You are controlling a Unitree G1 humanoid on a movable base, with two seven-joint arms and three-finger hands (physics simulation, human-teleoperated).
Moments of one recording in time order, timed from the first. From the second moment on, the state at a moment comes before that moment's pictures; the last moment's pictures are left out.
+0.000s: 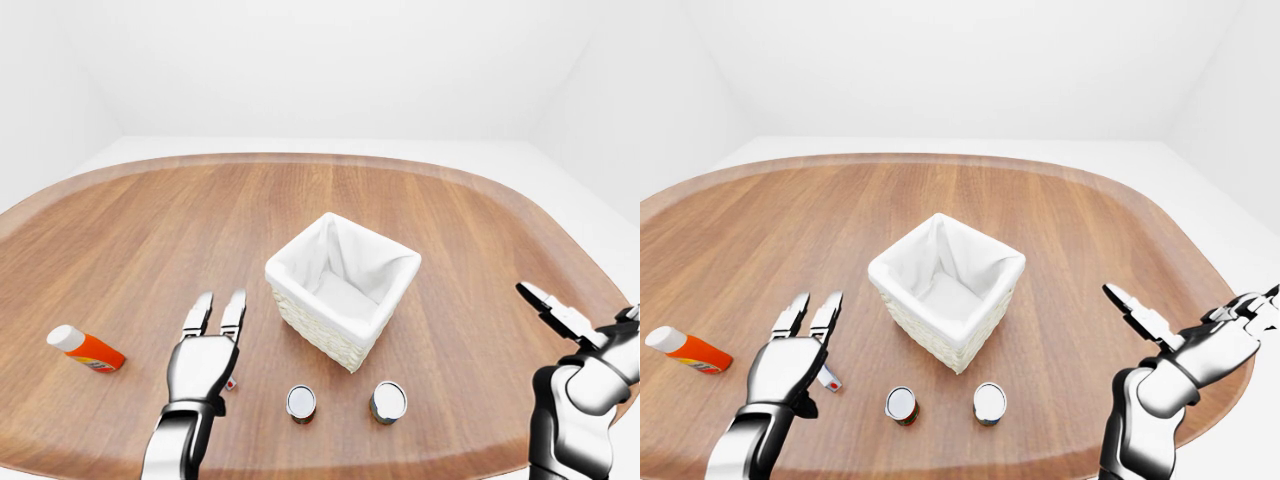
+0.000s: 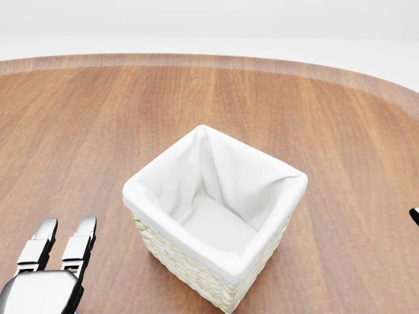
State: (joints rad) left arm 0.35 0.12 0.06 -0.37 1.40 -0.09 -0.14; right arm 0.03 -0.07 -0.52 -0.25 0.07 -0.09 -0.52
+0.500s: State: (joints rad) left arm 0.35 0.13 0.05 -0.33 1.41 -0.09 -0.14; right arm 0.03 -0.07 -0.52 -0.25 0.08 -0.09 -0.52
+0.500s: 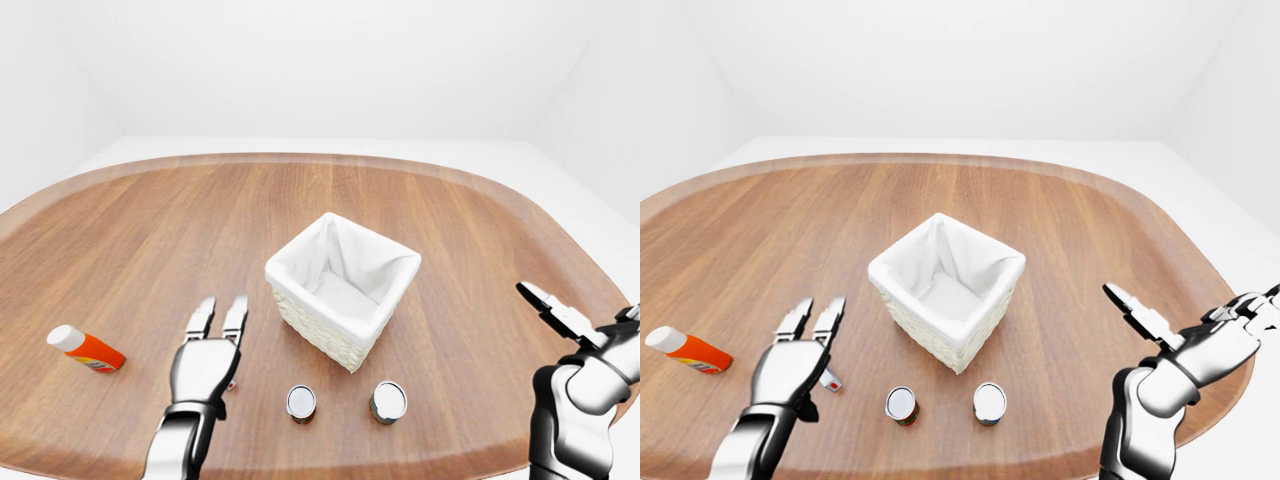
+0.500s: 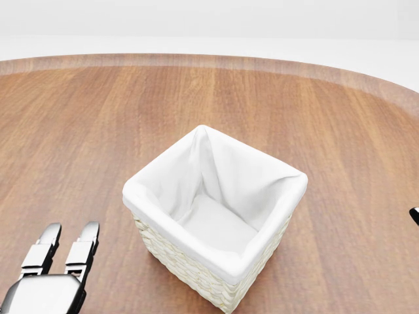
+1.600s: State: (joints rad) left arm 0.31 0.19 0.00 -0.04 1.46 -0.09 -0.03; right arm 0.03 -0.07 -0.52 -0.23 0.06 -0.09 -0.52
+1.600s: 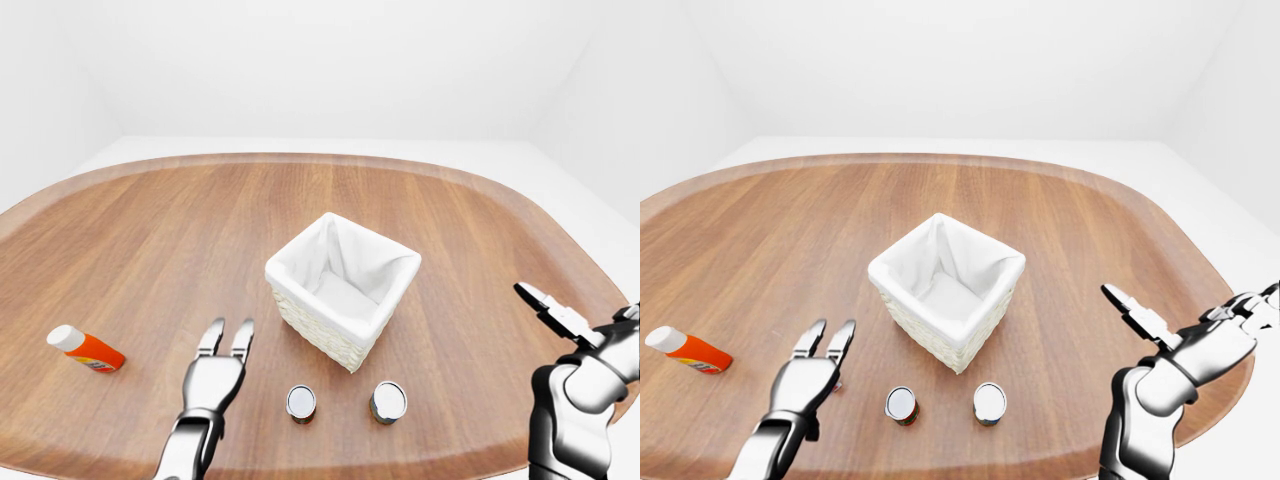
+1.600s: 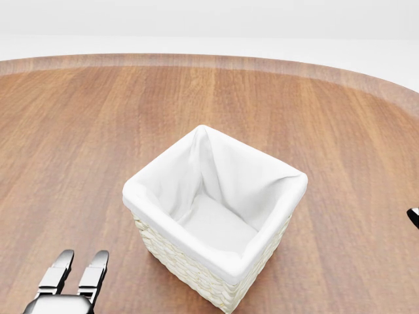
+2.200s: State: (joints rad) left arm 0.26 0.22 -0.01 0.14 1.46 -0.09 0.08; right arm 0.03 -0.07 -0.52 -0.24 0.06 -0.09 -0.52
